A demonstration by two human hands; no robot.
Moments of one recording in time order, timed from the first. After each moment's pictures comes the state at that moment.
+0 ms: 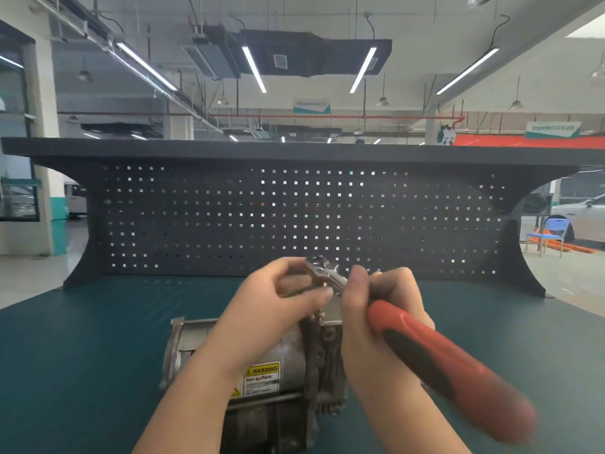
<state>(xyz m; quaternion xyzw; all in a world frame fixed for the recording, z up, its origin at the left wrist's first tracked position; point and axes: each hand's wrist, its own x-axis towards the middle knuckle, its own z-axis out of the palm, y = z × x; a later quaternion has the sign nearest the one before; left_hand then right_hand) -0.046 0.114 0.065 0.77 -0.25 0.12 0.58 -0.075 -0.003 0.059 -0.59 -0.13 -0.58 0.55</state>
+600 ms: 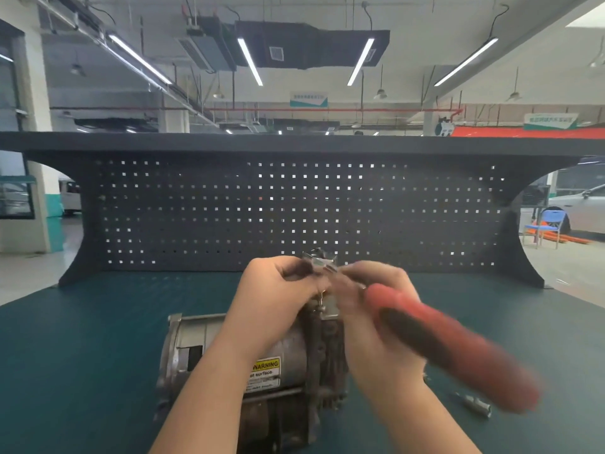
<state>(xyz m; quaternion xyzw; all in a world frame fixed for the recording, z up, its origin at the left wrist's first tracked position) -0.034 0.102 0.068 0.73 -0.24 0.17 0.62 -0.057 -0.015 0.043 -0.58 -0.28 -0.58 0.49</state>
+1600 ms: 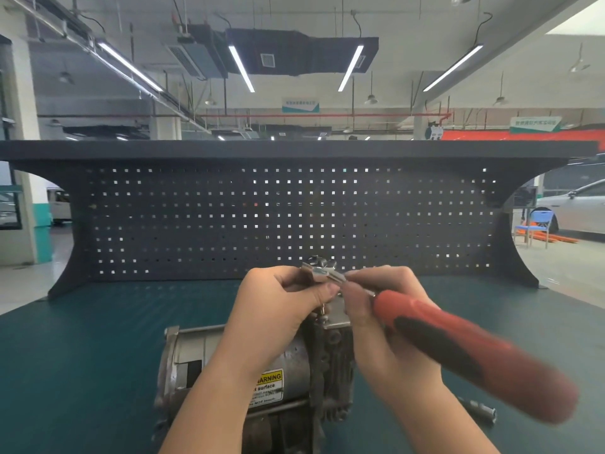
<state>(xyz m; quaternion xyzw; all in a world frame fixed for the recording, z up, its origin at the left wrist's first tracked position) -0.034 0.104 0.063 0.72 -0.26 0.18 0.62 -0.053 -0.031 0.041 -0.62 -0.33 -0.58 0.40</state>
